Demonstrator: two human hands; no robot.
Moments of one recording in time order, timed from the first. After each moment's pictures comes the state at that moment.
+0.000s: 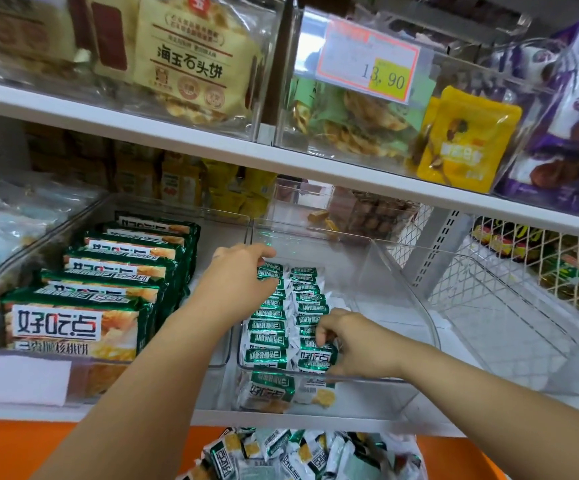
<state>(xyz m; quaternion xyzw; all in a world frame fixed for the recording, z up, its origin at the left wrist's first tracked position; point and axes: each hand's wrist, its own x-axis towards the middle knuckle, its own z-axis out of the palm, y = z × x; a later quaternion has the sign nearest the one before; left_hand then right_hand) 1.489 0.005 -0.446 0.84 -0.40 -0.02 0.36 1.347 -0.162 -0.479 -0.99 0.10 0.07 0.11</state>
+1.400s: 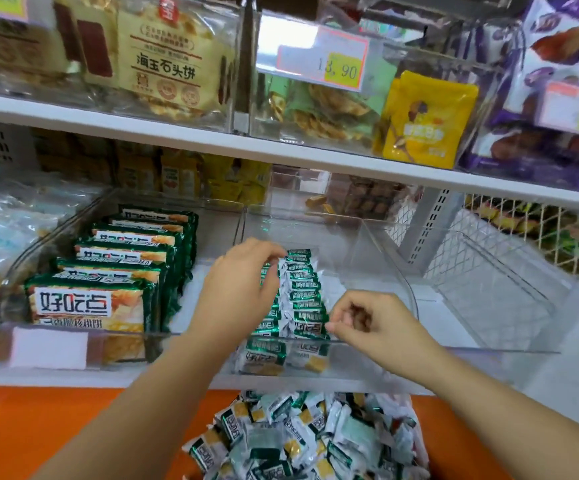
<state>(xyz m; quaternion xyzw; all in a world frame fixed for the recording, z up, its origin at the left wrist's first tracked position) 1.440 0.020 -0.457 0.77 -0.46 0.17 0.41 1.282 -0.125 -0.451 -0.92 0.11 -0.17 0.33</state>
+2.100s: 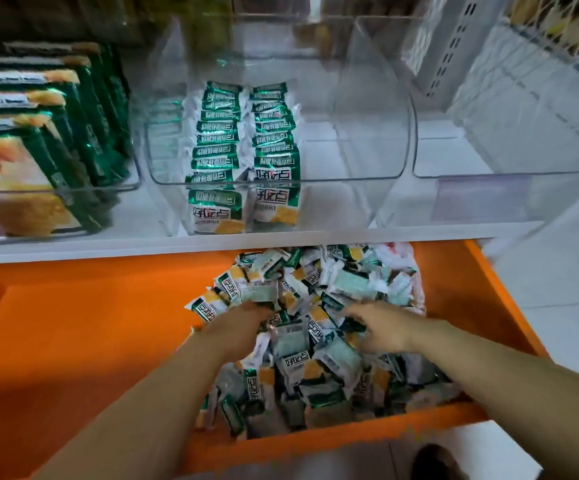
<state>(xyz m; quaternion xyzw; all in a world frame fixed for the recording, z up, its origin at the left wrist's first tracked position) 1.366 0.026 -0.690 0.81 -0.49 -0.32 -0.02 1.193 -0.163 -0.655 -0.90 0.20 0.32 0.22</state>
